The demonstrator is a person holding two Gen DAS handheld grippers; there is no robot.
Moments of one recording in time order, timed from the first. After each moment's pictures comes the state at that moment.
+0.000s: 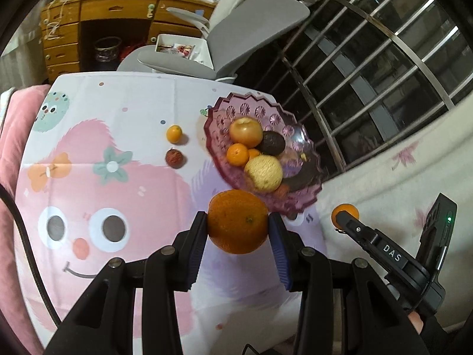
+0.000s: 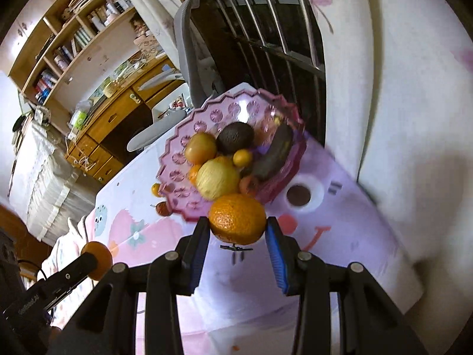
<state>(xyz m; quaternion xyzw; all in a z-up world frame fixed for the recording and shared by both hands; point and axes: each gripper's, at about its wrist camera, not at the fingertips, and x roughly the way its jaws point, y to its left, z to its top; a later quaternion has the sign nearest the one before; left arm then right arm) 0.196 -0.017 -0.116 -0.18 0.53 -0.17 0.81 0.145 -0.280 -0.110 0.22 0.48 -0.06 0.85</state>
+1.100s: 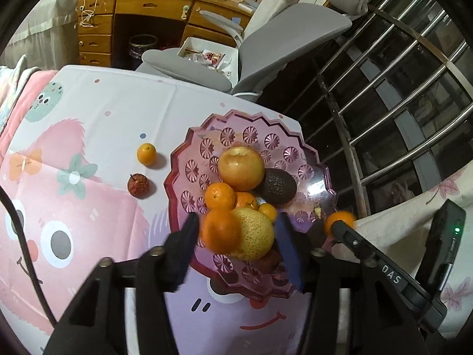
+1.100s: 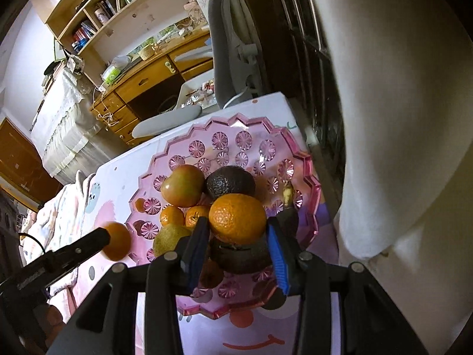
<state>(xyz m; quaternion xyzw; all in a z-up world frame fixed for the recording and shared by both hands) 0.273 -0.106 -0.156 -0.21 0.51 -0.05 0.83 0.274 -0.344 -0.155 0.15 0.52 0.07 0.84</state>
